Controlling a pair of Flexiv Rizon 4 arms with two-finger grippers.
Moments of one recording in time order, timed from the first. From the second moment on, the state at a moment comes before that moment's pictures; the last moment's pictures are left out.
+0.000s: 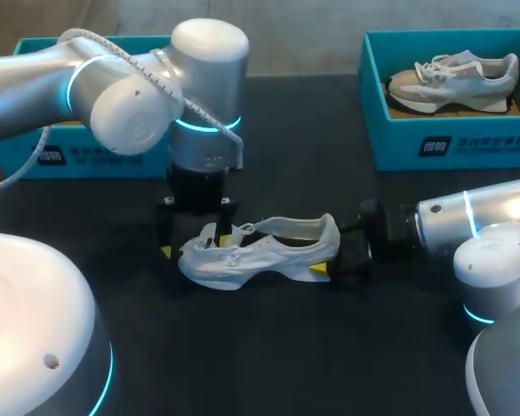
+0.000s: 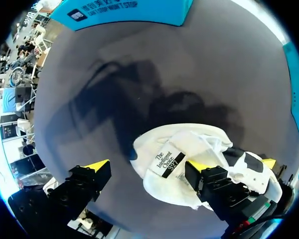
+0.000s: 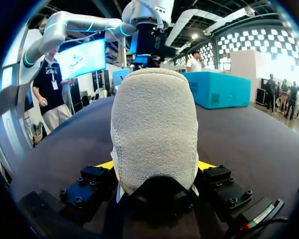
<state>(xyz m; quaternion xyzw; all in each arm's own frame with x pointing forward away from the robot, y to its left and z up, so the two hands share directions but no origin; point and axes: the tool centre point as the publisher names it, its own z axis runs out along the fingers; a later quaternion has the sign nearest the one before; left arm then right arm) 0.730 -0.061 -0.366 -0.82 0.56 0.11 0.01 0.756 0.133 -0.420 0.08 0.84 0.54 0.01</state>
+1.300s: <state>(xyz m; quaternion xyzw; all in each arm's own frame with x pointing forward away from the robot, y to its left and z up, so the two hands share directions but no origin) 0.778 -0.120 -0.257 -0.45 0.89 -0.02 0.03 0.756 0.133 -0.420 0.08 0.84 0.54 0.01</state>
